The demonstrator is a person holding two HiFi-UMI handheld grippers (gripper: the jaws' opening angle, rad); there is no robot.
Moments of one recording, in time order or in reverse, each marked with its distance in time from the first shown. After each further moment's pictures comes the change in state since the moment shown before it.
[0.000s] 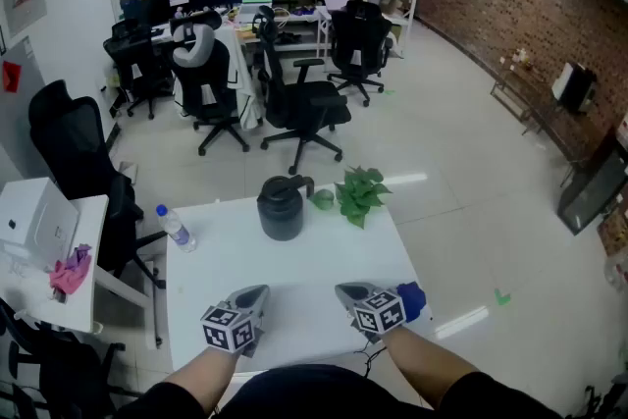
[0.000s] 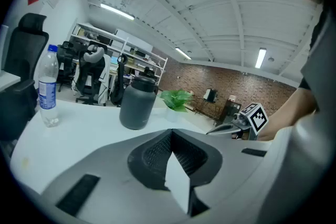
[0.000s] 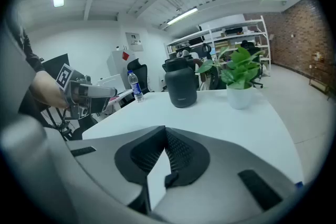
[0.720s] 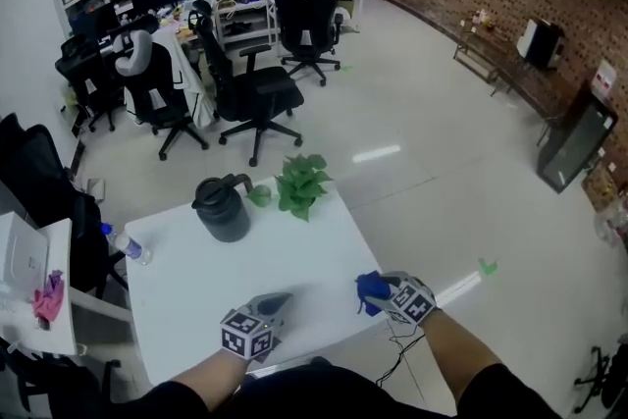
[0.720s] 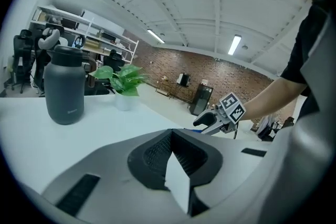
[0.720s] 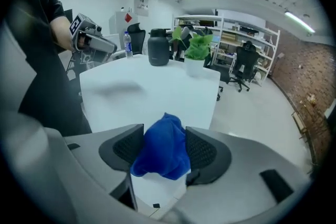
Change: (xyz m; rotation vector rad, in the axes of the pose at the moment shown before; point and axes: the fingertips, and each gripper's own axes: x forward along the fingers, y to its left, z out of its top) left arm 0.115 -0.149 -0.040 0.129 0.161 -0.261; right arm -0.136 -0.165 -0.104 -0.291 0.326 -0.116
